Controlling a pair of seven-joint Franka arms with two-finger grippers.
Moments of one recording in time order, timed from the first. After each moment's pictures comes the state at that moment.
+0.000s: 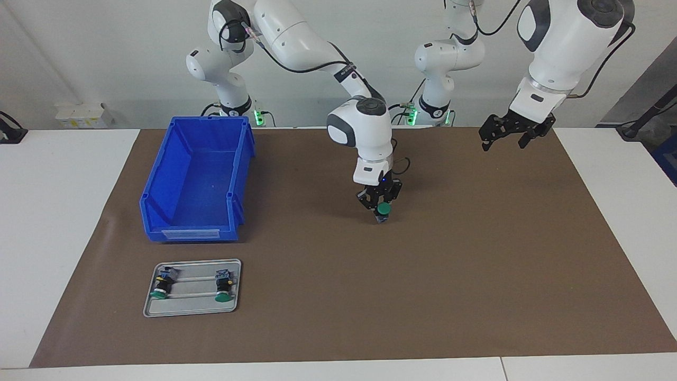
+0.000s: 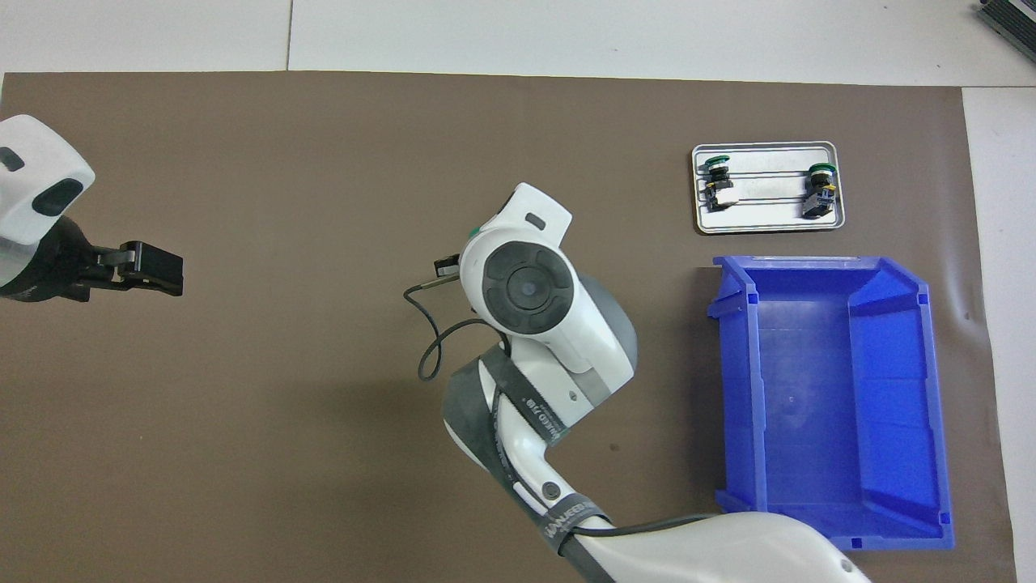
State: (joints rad) left arm 0.09 -0.05 -0.20 -1.69 -0.01 1.59 -0.12; right arm 0.71 0.41 -0.14 -1.61 -0.03 2.33 0.43
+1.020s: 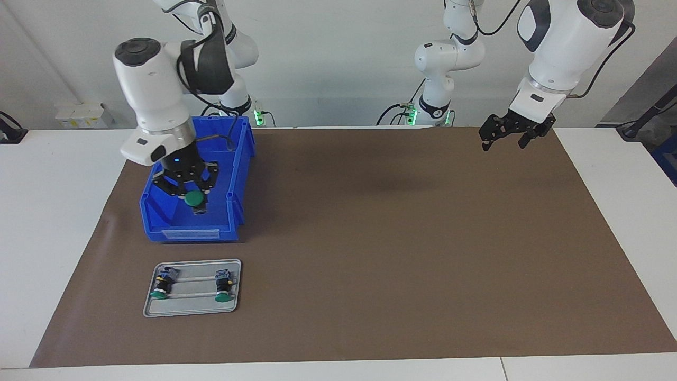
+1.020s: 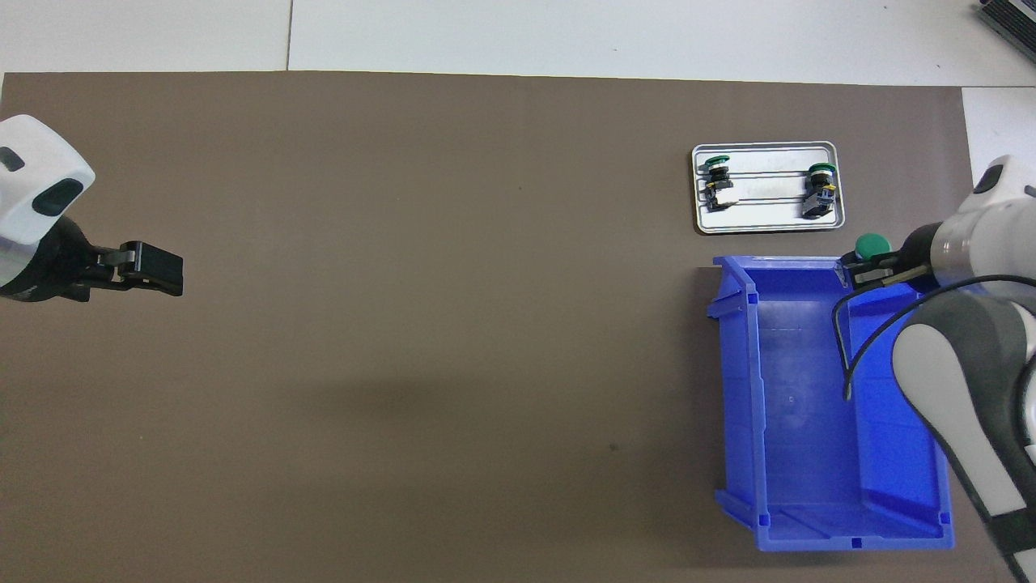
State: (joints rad) left arm 0.09 -0.05 -0.20 -1.69 -0.01 1.59 -0.12; right arm 0.09 -0.06 -0.14 -2.08 -0.03 2.16 -0.28
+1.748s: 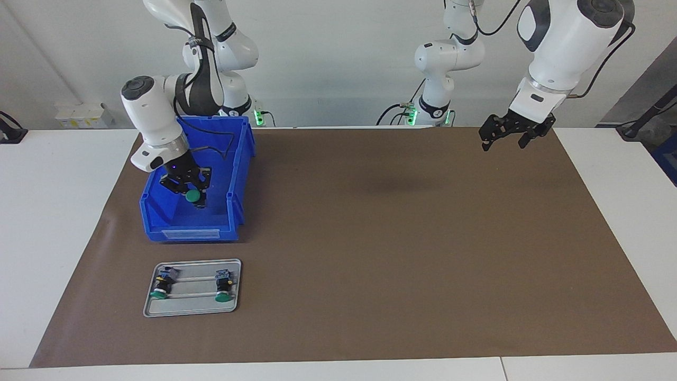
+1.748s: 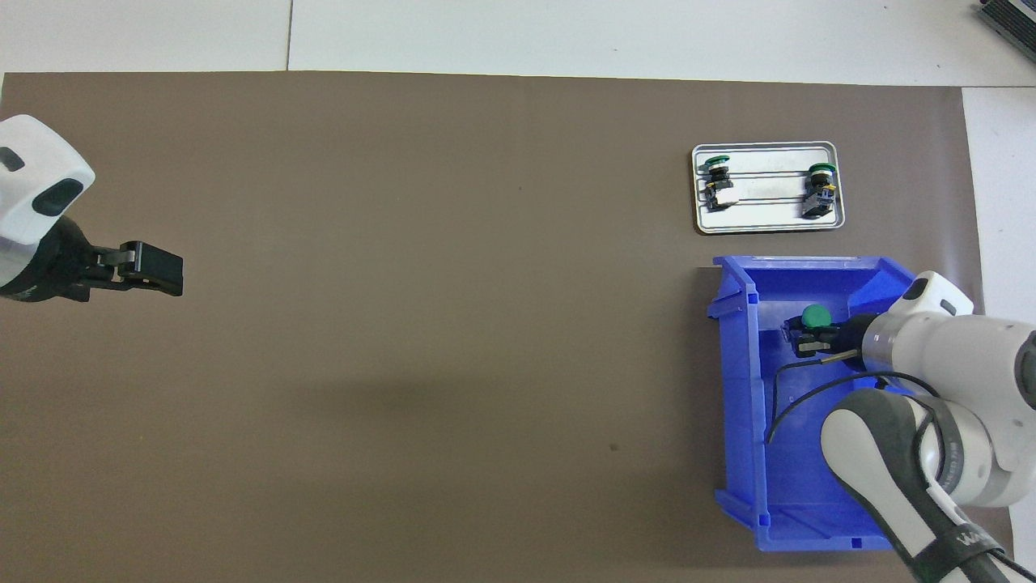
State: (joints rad) left arm 0.09 -0.05 -0.20 -1.69 -0.01 1.59 -0.12; right arm 0.09 -0.11 -0.14 -2.49 0.10 2.56 -0.28
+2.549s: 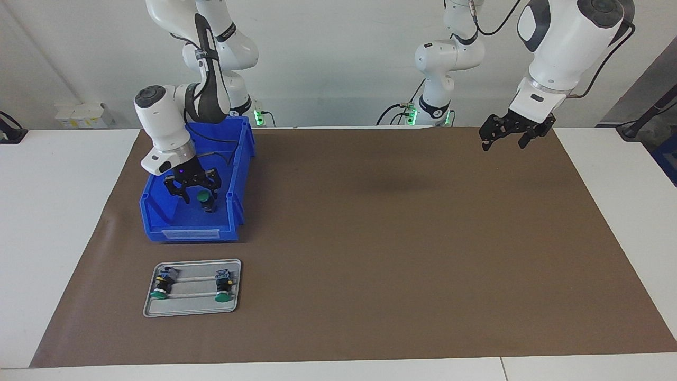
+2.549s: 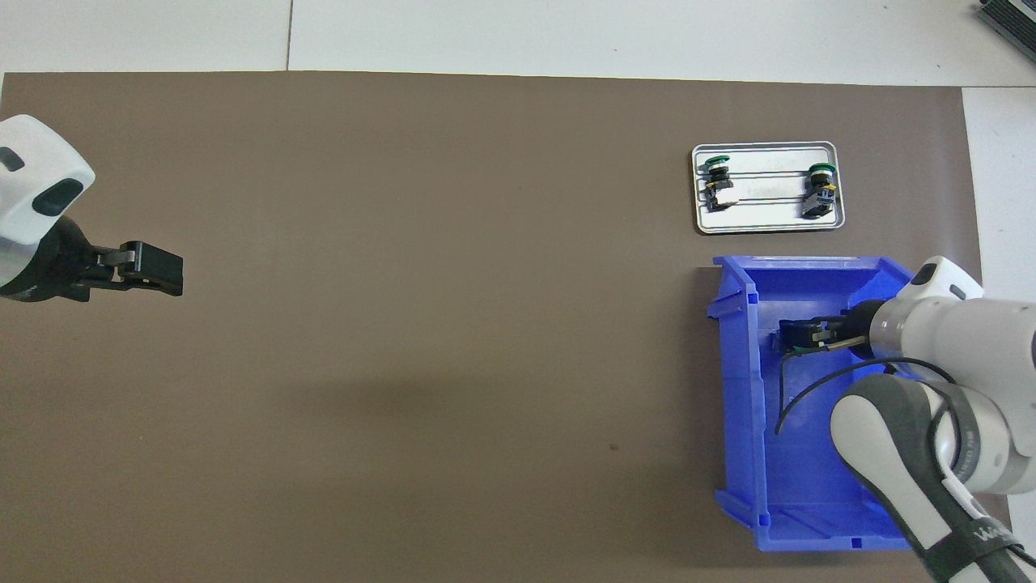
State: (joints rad) left arm 0.09 -0.05 -0.20 -1.69 -0.01 1.59 -0.12; right arm 0.09 -0.11 -0.14 -2.38 0.10 2.44 -0.26
